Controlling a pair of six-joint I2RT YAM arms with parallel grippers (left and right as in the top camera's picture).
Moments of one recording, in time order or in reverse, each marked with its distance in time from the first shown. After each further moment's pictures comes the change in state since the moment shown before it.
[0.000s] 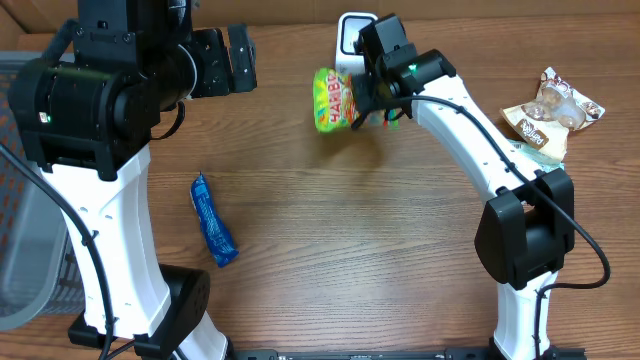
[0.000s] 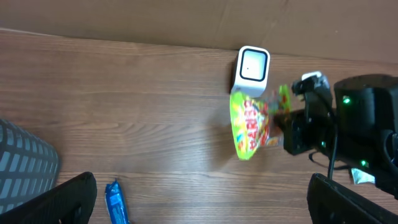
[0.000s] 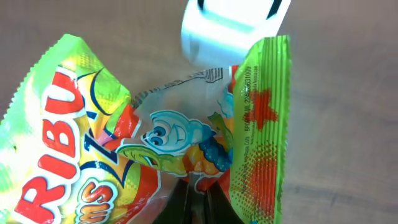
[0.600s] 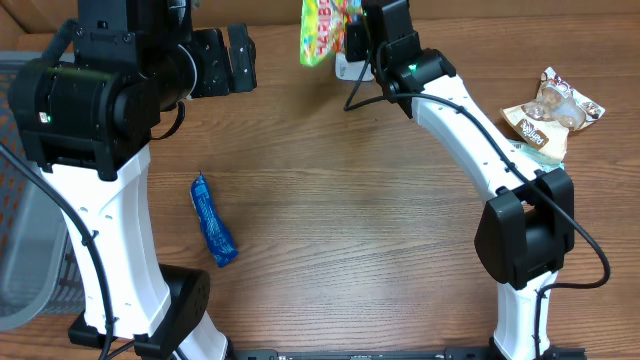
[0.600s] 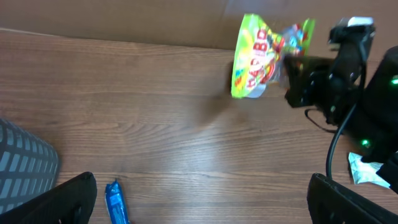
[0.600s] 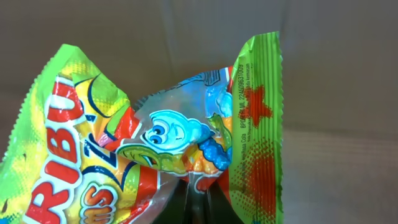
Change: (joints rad) left arm 0.000 0.000 0.000 0.000 0.000 0.000; right arm 0.000 0.000 0.000 0.475 0.125 0.079
